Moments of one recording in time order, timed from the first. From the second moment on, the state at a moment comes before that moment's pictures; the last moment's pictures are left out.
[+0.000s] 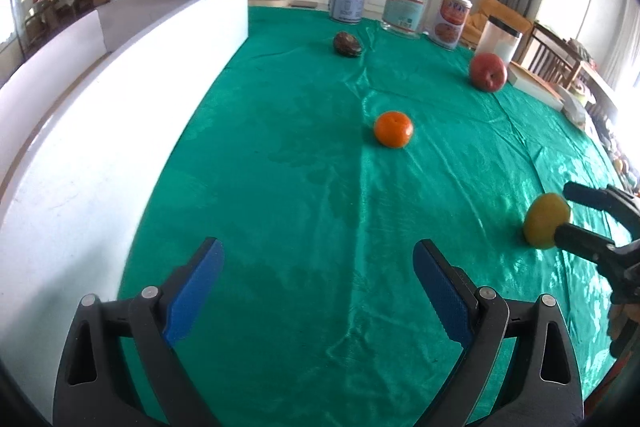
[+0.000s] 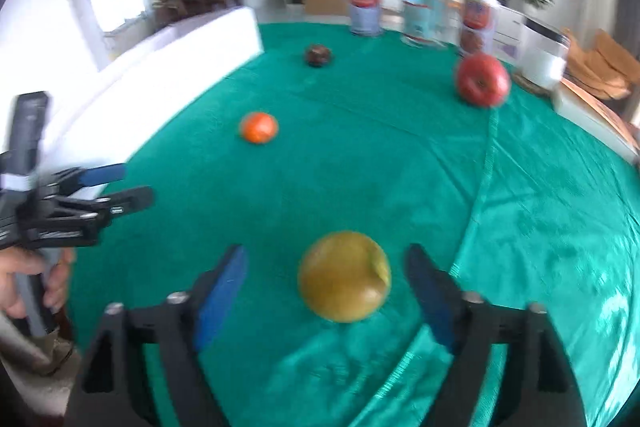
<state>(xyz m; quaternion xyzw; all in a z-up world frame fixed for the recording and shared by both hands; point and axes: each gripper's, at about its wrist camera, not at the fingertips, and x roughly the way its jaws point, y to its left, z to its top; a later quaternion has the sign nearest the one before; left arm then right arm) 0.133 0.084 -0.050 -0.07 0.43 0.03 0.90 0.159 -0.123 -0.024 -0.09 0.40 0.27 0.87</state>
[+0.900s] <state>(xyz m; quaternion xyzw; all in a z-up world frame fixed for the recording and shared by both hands) 0.170 0.088 -0.084 -0.04 0.45 0.07 0.89 0.184 -0.184 -0.085 -0.26 0.39 0.45 0.76</state>
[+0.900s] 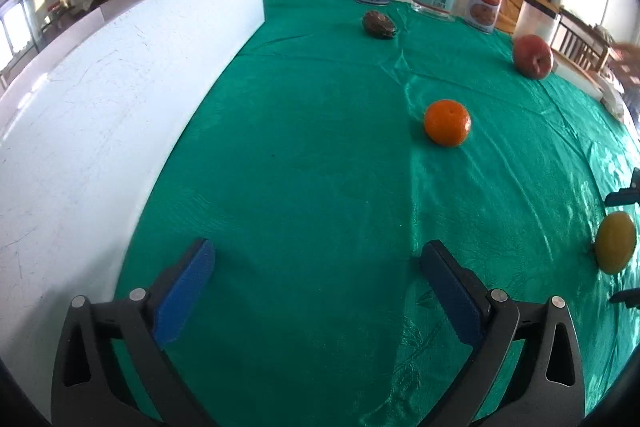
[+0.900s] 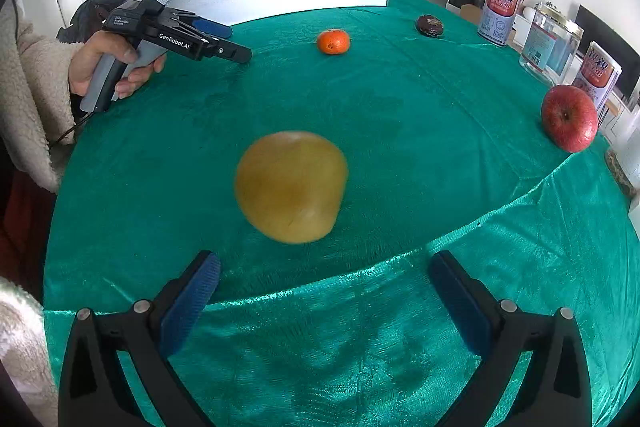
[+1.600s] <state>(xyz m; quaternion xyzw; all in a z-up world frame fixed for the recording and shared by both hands) 0.170 0.088 -0.084 -0.04 0.45 0.07 0.89 0.185 -0.184 -0.085 -0.26 0.39 0.45 0.76</state>
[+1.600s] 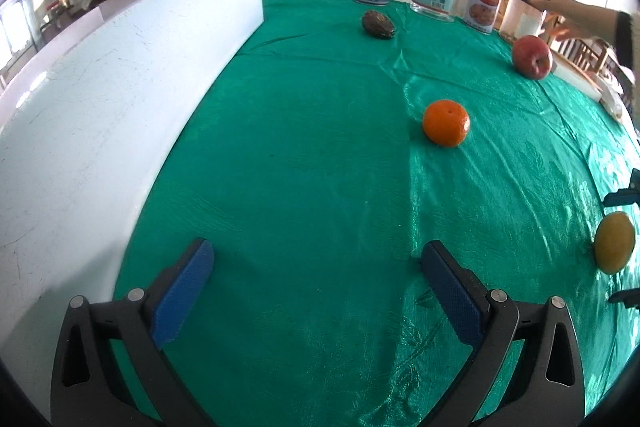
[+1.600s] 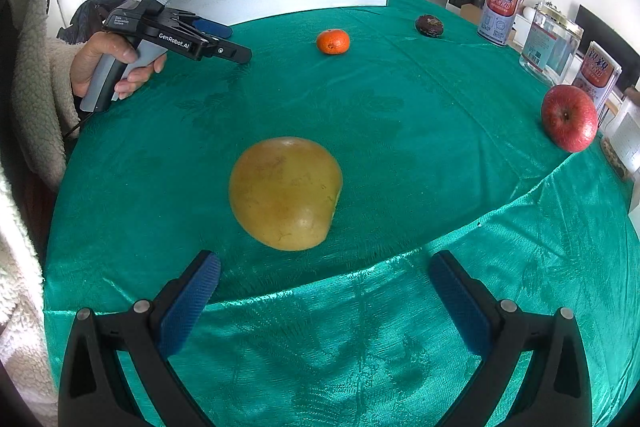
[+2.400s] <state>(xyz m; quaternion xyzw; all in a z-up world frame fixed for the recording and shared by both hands) 0.128 0.091 -0.057 -0.03 0.50 -0.01 0.86 0.186 -0.182 -0.084 -0.25 0.39 0.44 0.77</state>
